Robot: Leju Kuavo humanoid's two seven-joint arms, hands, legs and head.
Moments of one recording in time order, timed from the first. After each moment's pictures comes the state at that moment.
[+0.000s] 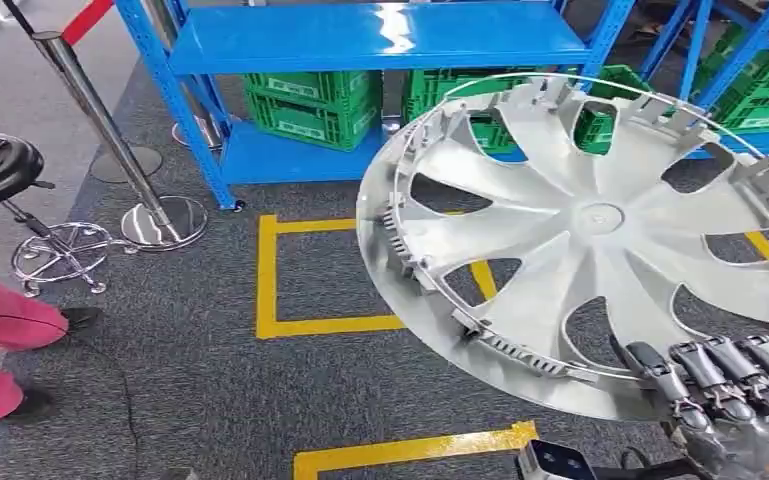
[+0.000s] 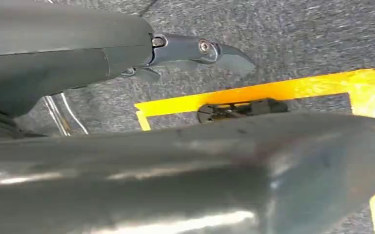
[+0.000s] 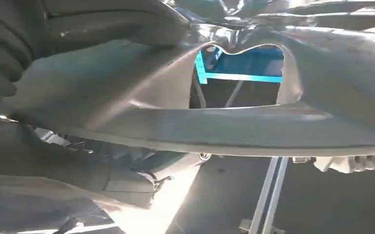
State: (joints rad) left arm -0.06 0.00 -0.80 -0.11 0.75 0.13 -0.19; right arm 0.37 0.05 -0.16 -2.23 1.57 -0.66 -0.70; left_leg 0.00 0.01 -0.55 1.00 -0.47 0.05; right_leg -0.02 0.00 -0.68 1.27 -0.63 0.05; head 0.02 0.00
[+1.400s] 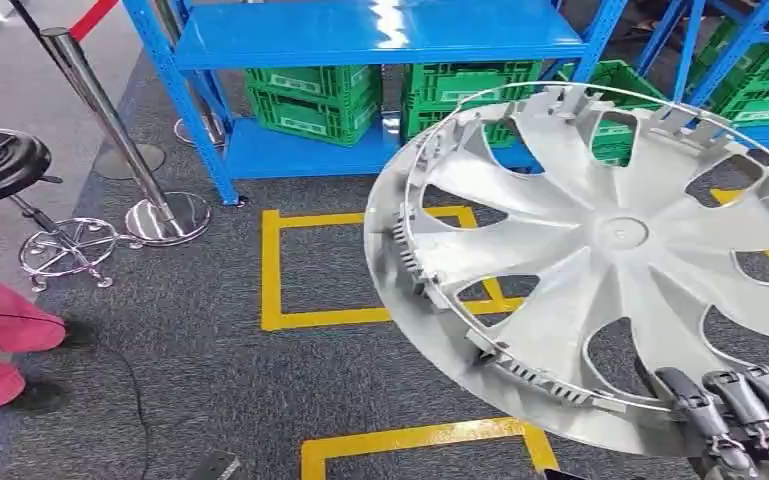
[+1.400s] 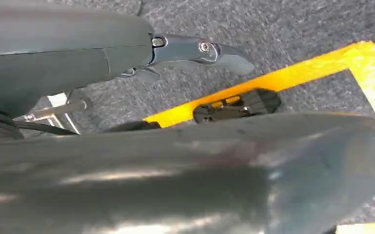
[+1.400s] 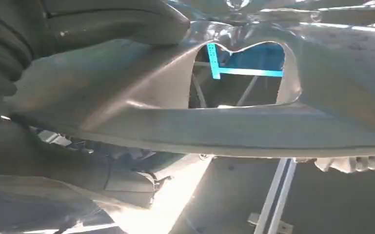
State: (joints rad) left arm -0.12 -0.03 -0.92 -0.13 0.65 0.13 -0.14; right arm 0.50 0.13 -0.17 -2.36 1.57 -0.66 -0.70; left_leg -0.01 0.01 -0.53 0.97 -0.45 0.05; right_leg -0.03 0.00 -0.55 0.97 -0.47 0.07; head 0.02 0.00
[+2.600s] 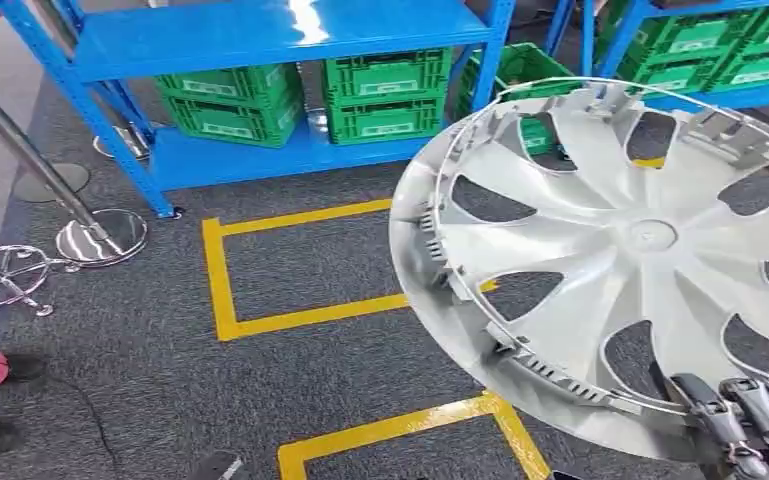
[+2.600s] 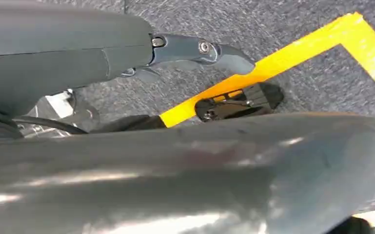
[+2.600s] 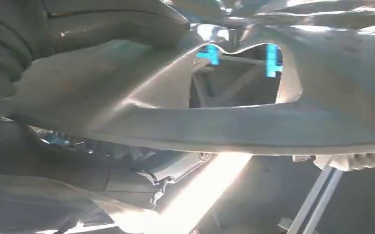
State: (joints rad) left arm -0.12 -0.03 -0.93 -0.13 0.68 0.11 -0.15; right arm 0.51 0.14 -0.18 -2.36 1.57 -0.66 -0.70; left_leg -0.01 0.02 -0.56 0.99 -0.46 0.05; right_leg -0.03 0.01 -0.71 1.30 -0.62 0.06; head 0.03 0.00
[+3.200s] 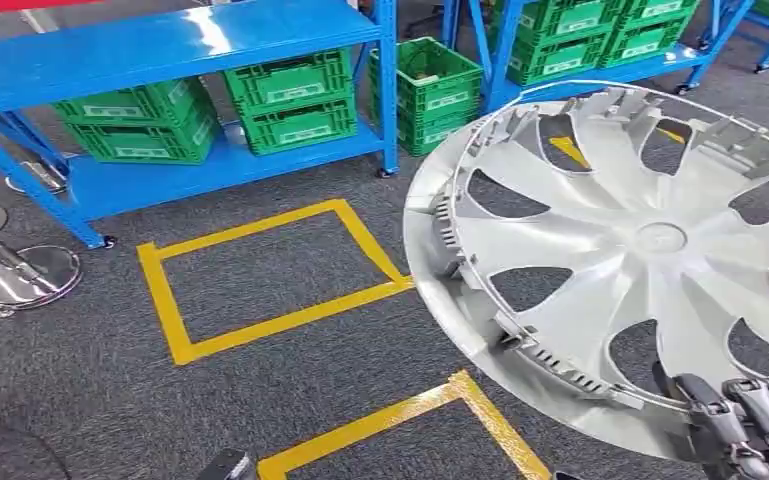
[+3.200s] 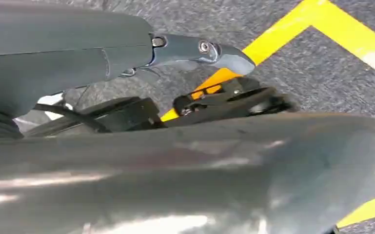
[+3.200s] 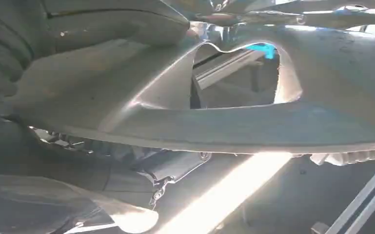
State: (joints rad) left arm -0.12 -0.04 -0.93 -0.13 0.68 0.12 -0.14; right arm 0.52 0.14 -0.19 -2.37 1.57 -0.66 -0.70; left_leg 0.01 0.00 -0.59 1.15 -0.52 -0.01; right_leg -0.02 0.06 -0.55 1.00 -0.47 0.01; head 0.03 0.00
